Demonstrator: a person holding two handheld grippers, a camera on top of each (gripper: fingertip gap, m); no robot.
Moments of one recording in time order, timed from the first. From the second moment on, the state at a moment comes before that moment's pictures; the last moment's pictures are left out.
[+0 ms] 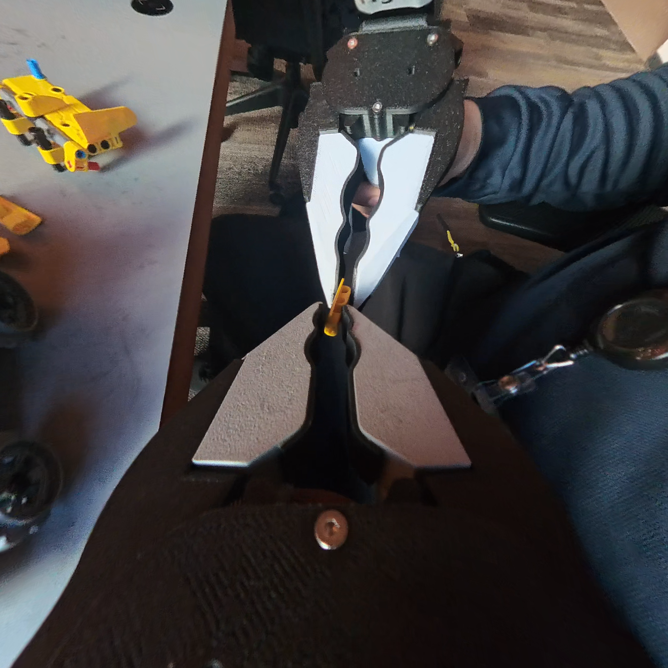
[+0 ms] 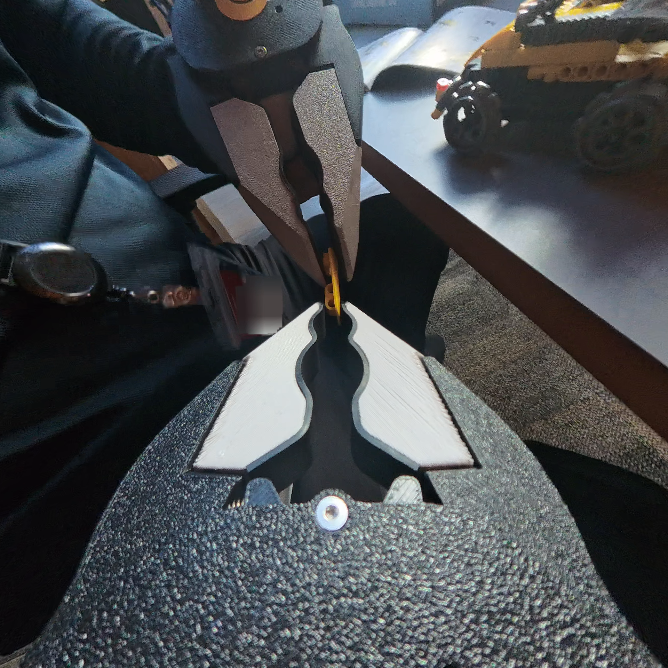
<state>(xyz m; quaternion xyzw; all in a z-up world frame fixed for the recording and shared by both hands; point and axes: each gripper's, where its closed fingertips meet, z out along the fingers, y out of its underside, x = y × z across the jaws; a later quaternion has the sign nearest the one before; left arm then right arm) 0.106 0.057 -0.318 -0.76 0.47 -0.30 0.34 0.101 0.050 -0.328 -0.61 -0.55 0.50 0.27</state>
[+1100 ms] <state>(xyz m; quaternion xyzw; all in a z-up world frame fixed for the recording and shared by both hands) 0.137 0.116 -0.268 -0.66 0.41 -0.38 0.50 0.129 0.113 -0.276 -0.56 -0.52 0.55 0.34</state>
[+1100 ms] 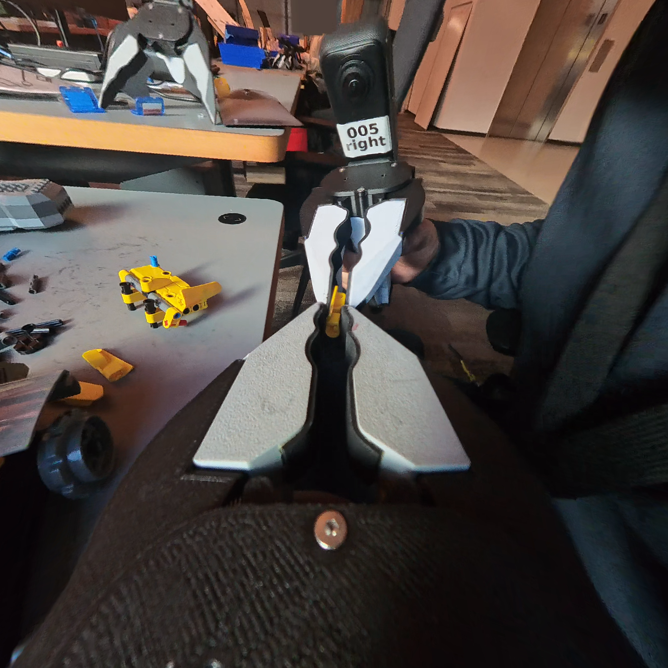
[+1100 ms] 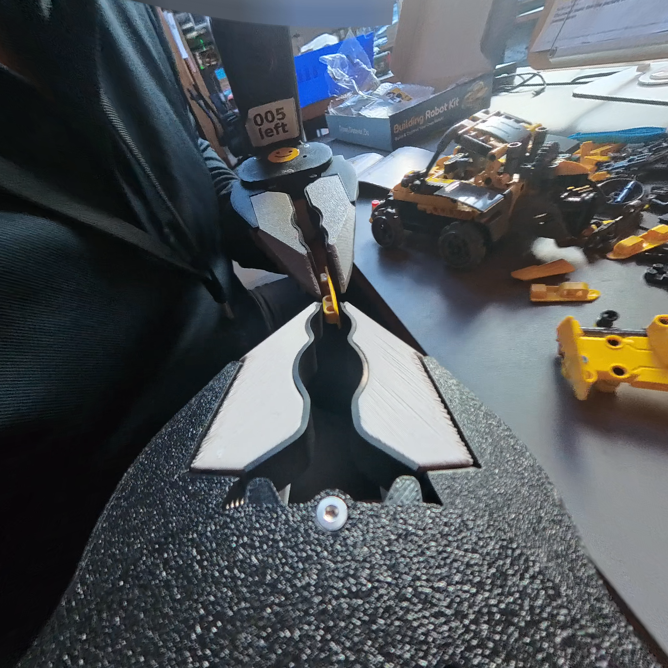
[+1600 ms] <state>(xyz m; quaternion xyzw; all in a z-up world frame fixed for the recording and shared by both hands) 0.154 0.164 -0.269 -0.72 0.35 -0.38 0.46 0.146 0.162 -0.277 -0.59 -0.50 0.54 0.33</state>
